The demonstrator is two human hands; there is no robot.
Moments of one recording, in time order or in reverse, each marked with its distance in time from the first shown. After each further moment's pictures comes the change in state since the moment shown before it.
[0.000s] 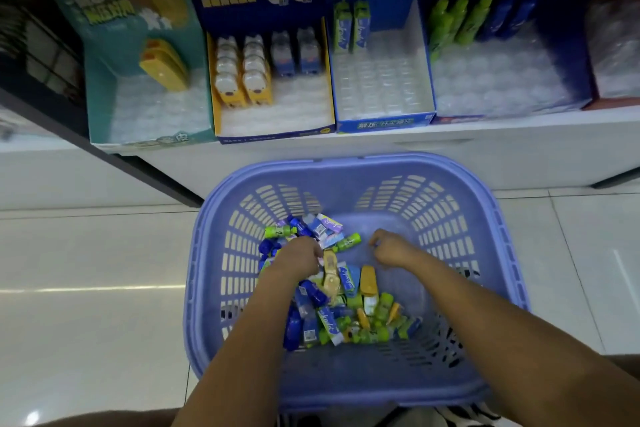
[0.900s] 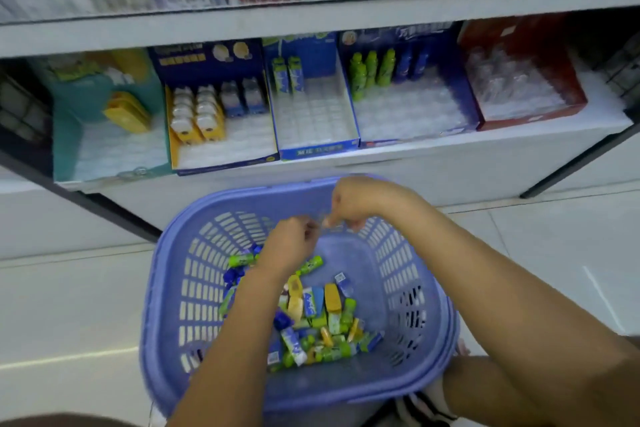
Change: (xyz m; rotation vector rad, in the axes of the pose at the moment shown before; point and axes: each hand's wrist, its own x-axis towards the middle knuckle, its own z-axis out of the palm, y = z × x) left_hand -0.043 0.114 -0.043 -0.032 0.401 0.257; right_hand -0.122 -0.076 -0.151 -0.343 0.079 -0.203
